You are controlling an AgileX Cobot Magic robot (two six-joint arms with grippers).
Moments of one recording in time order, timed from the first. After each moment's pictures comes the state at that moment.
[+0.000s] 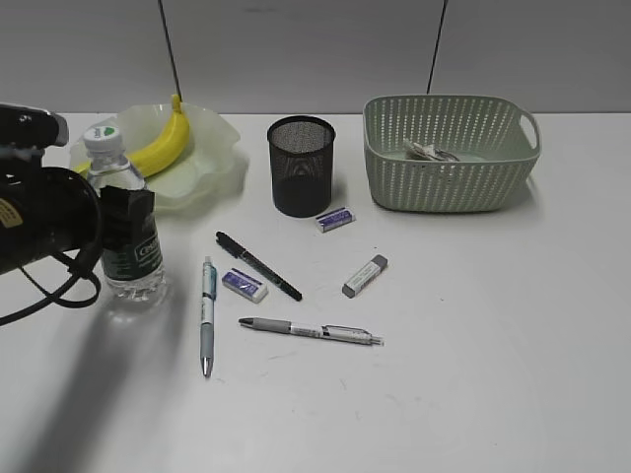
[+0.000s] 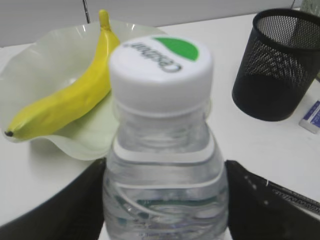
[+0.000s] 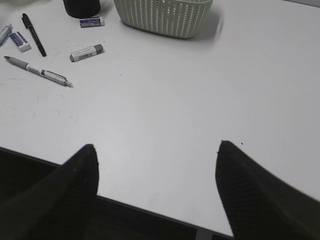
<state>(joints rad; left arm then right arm) -0.36 1.61 -0.51 -0.08 -0.57 -0.01 0.27 -0.01 -0.54 0.03 1.12 -0.07</state>
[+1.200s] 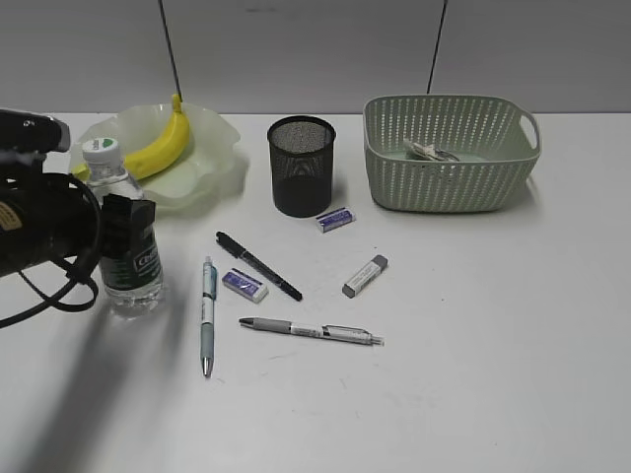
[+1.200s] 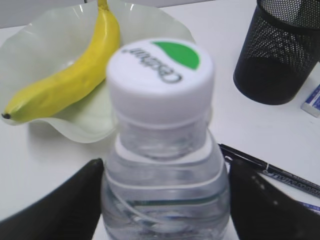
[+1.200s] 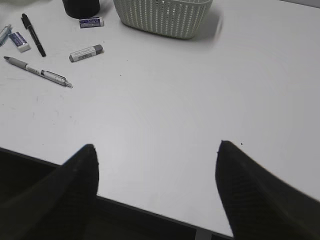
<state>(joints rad) -0.36 1.61 -0.51 -0.08 -0.50 -0.01 0.27 -0.01 -0.54 0.03 1.12 -0.07</state>
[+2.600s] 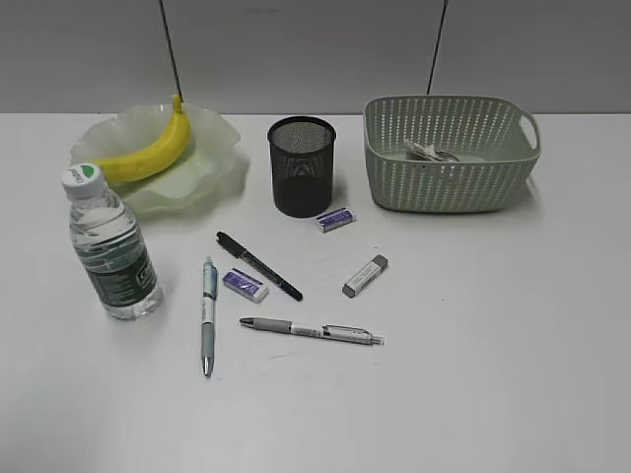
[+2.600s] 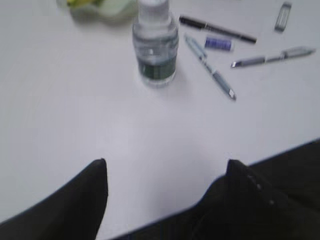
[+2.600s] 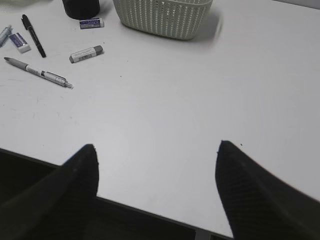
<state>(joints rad) -0.36 0.55 -0.69 -0.02 1.01 -0.01 0.27 -0.01 -0.54 0.03 1.12 -0.07</state>
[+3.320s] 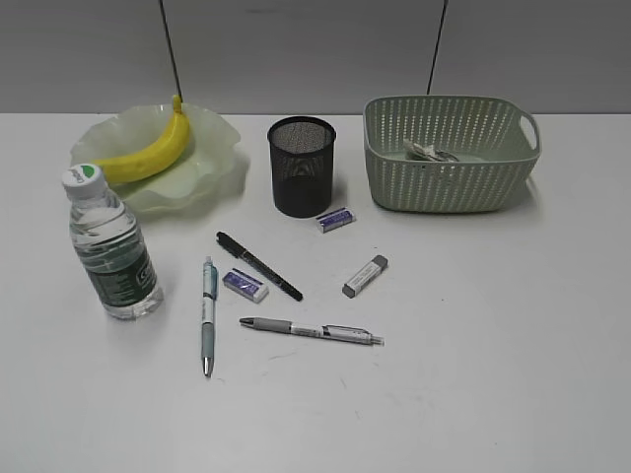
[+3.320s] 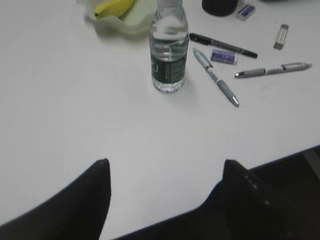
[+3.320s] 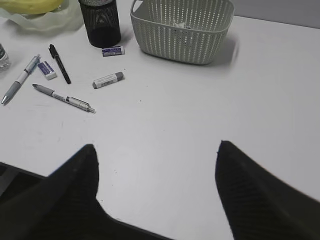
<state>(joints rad) -0.36 0.08 -0.58 0.02 1.18 -0.05 0.27 -0.01 -0.54 0.10 1.04 -0.07</state>
